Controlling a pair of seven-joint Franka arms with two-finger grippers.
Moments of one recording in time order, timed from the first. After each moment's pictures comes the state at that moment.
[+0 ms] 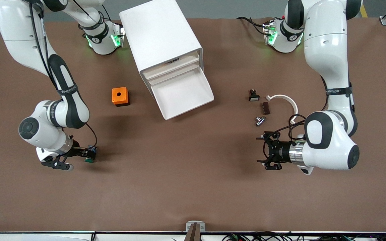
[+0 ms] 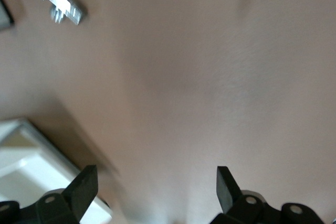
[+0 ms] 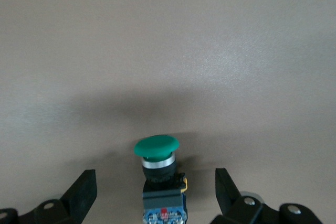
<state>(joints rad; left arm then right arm) -0.52 0.82 0.52 -1.24 -0.93 1.66 -1.44 0.09 0.62 -0.08 -1.81 0.14 2.51 0.12</state>
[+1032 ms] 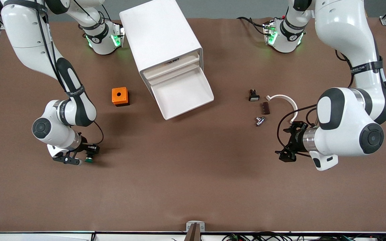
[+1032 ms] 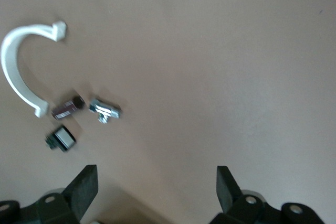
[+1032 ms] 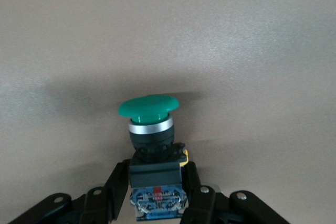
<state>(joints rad) -0.55 0.66 0.52 -1.24 -0.51 1.61 -1.12 0.11 0.63 -0.08 -1.88 0.14 2.52 0.12</state>
